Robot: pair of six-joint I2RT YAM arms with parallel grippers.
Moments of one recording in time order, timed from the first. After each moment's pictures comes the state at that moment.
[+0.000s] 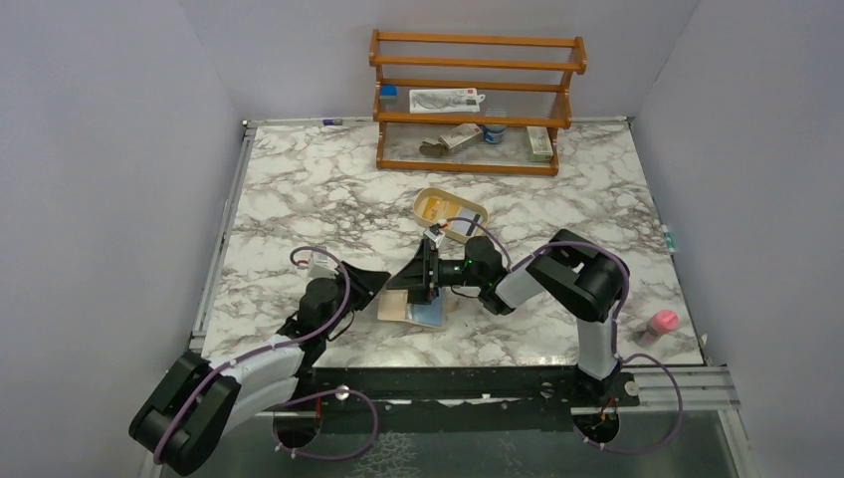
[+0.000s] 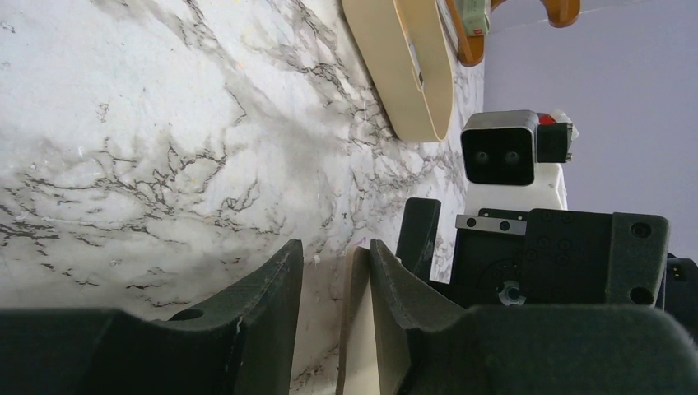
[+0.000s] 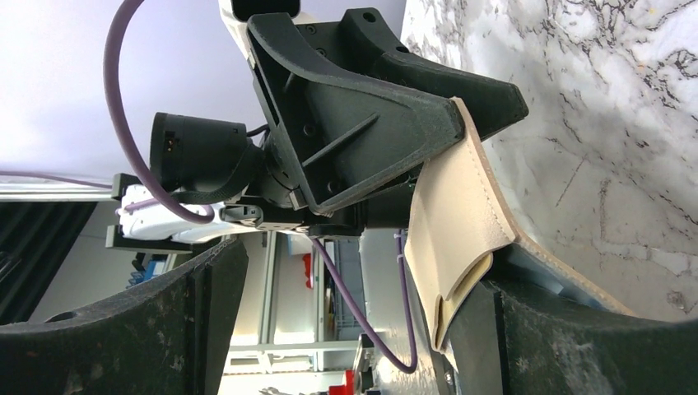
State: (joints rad) left arm -0.54 0.95 0.01 0.65 -0.05 -1.18; right arm 0.83 1.96 0.67 1.24 -0.71 1.42
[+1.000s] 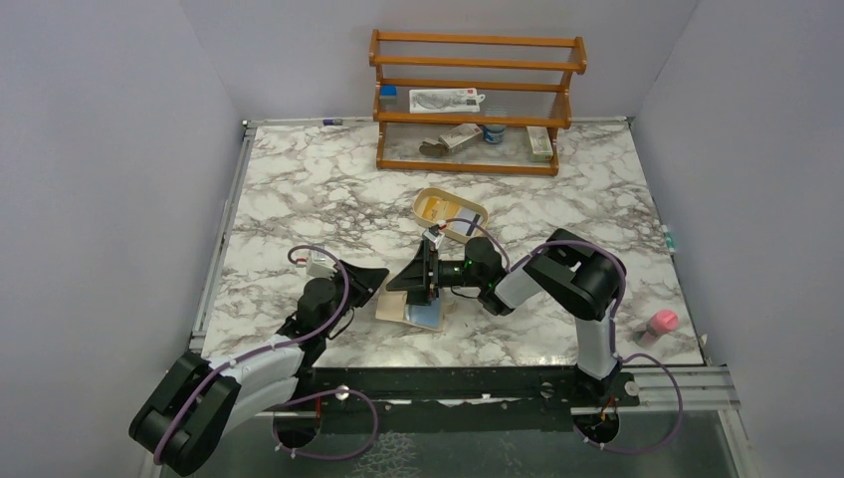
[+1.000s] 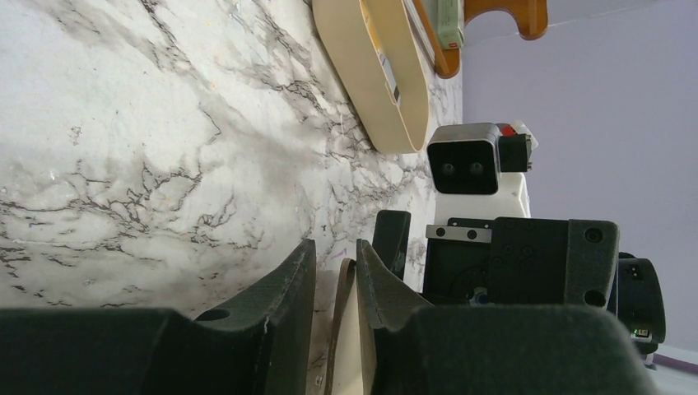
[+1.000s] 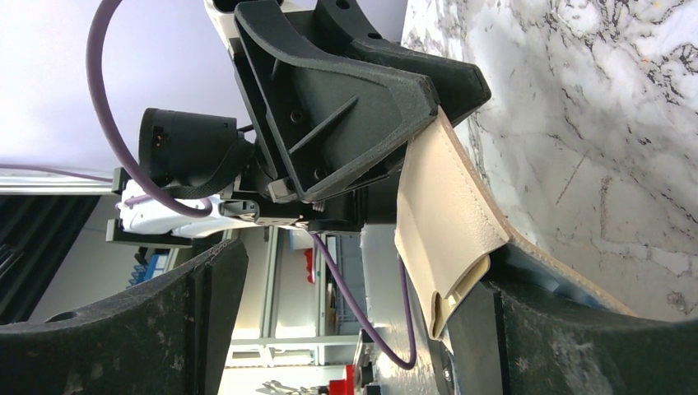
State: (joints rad) left arm -0.54 0.97 0.01 0.71 -0.06 -1.18; right arm 0.83 1.99 0.67 1.27 -0.73 1.42
